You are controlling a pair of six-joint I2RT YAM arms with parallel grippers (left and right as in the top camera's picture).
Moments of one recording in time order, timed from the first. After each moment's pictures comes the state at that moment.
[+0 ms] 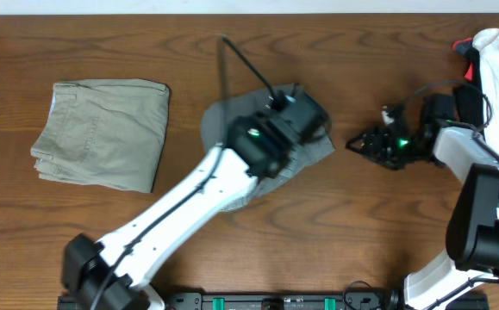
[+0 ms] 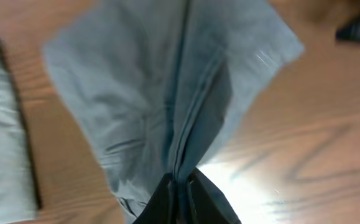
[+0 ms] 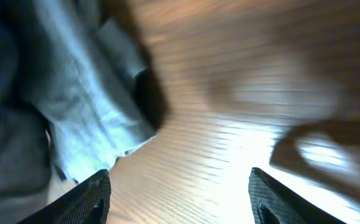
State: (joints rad) left arm -0.81 1.66 1.58 -1.13 -0.25 -0.40; right arm -0.16 1.84 1.02 -0.58 -0.72 0.09
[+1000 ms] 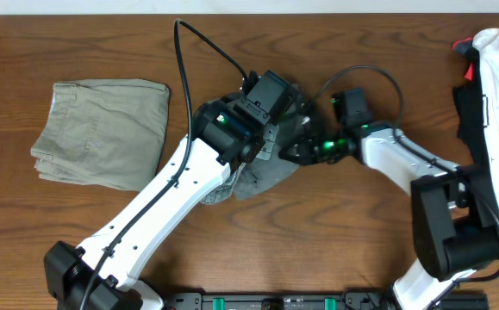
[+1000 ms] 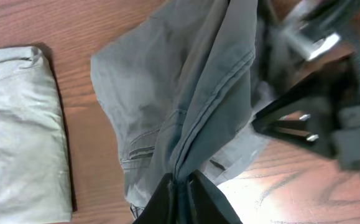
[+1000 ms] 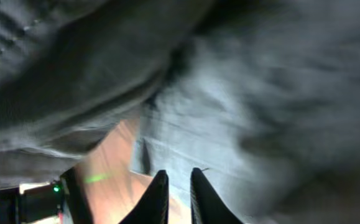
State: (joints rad) left arm -0.70 1.62 1.58 -1.12 -0.27 -0.33; right arm 0.30 1.84 1.02 -0.31 -0.84 0.18
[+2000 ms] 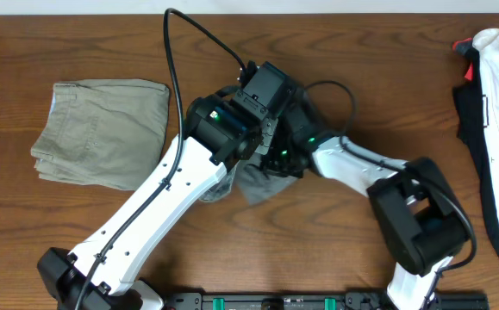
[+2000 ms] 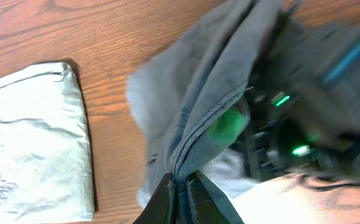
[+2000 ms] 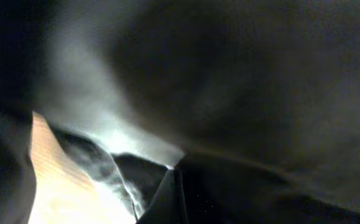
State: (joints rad) left arm -0.70 1.62 1.68 -1.18 -0.32 -0.30; right arm 0.53 1.94 1.09 -0.37 -0.39 0.77
